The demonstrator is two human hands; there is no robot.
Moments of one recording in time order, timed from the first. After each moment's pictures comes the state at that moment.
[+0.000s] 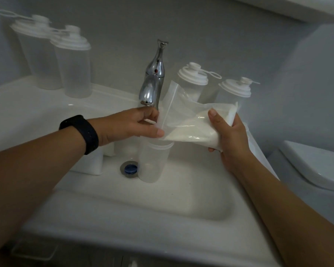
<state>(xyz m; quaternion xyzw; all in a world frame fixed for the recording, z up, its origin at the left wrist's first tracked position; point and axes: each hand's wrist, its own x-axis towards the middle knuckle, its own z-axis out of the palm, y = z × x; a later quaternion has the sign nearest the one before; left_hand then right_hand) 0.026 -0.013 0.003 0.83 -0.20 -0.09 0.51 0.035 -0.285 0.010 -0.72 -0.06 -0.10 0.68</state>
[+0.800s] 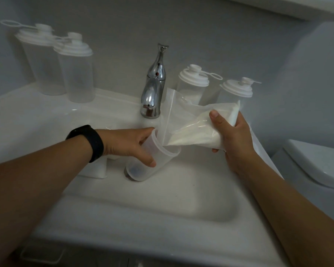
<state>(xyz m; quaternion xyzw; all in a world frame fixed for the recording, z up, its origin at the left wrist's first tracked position) 0.030 -0.008 -0.020 0.85 -0.22 -0.22 0.43 0.032 -0.285 0.014 -0.73 -0.07 -0.11 0.67</state>
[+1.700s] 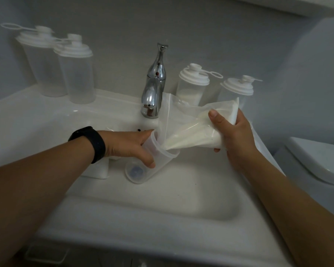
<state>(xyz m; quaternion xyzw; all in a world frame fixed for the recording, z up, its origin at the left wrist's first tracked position) 0.026 -0.012 -0.017 0.85 -0.20 -0.24 0.42 0.028 -0.284 0.018 -0.75 -0.09 -0.10 0.65</state>
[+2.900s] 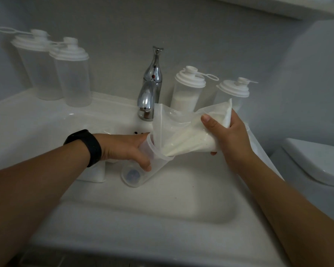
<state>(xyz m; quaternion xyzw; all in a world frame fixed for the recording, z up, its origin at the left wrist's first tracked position) 0.023 -0.017 -0.012 0.85 -0.19 -0.25 0.42 0.027 -0.284 0.020 -0.77 -0.09 -0.11 0.63</state>
